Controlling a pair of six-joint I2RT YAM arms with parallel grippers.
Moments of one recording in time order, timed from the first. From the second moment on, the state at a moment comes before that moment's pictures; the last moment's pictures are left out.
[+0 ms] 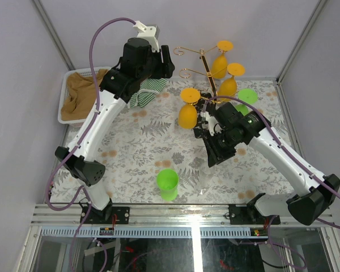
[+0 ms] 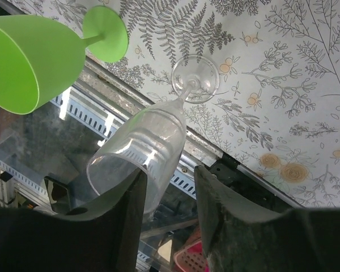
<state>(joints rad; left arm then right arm) -0.48 1.76 2.14 -0.68 -0.04 -0.31 0.63 1.30 1.36 -1.32 -0.30 0.20</state>
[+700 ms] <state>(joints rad) -0.48 1.76 2.15 -0.68 -0.03 -0.32 0.64 1.34 1.62 -1.44 -0.16 0.20</state>
